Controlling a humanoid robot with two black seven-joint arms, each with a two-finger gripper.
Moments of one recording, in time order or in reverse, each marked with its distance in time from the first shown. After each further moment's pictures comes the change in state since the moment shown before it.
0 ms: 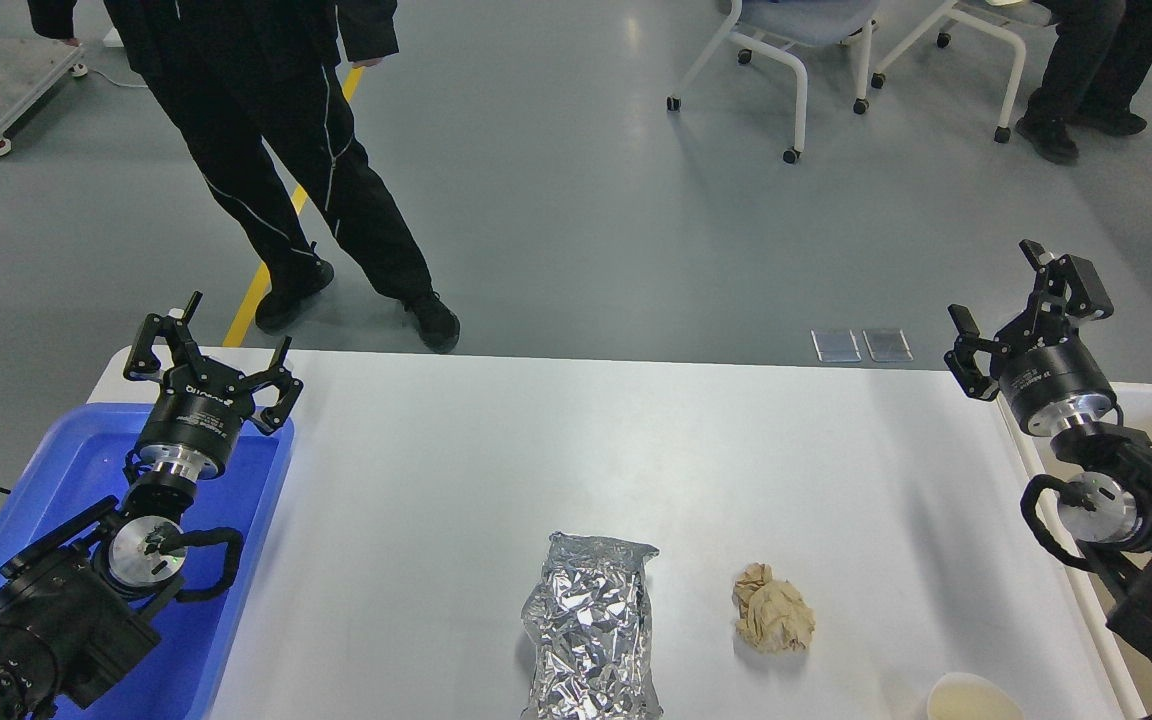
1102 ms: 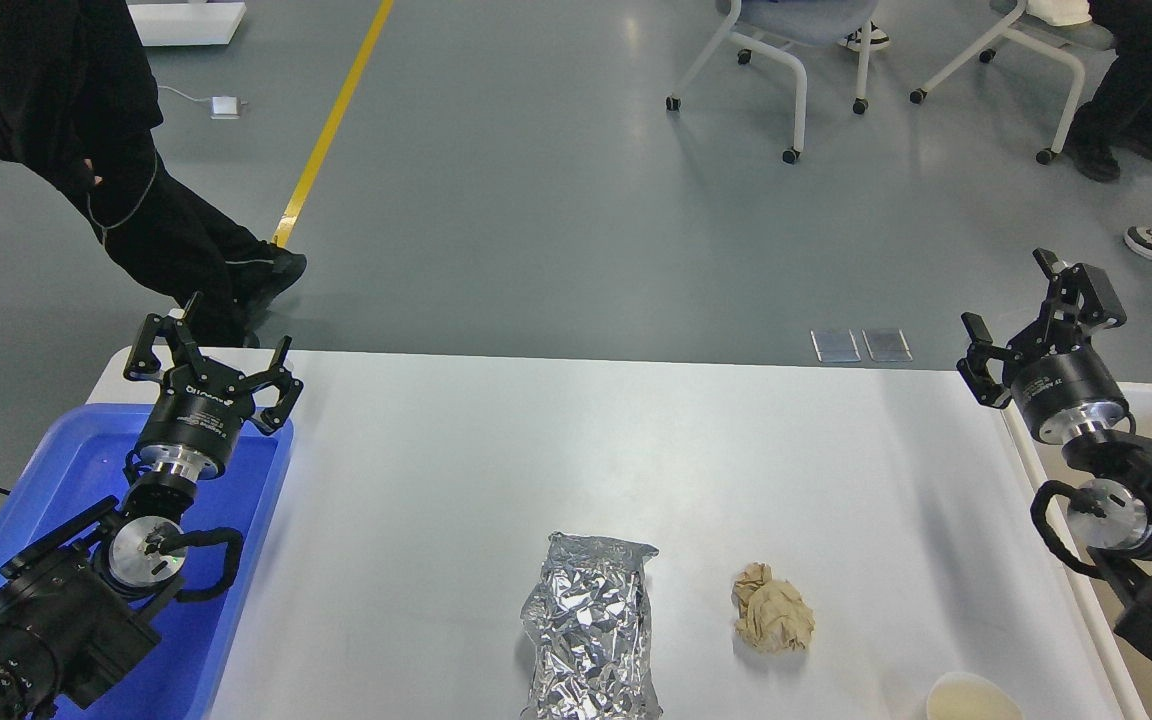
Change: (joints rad) left arm 0.000 0.000 0.000 0.000 0.000 0.000 0.000; right arm -0.006 -0.001 0.007 -0.035 0.001 0.005 0.000
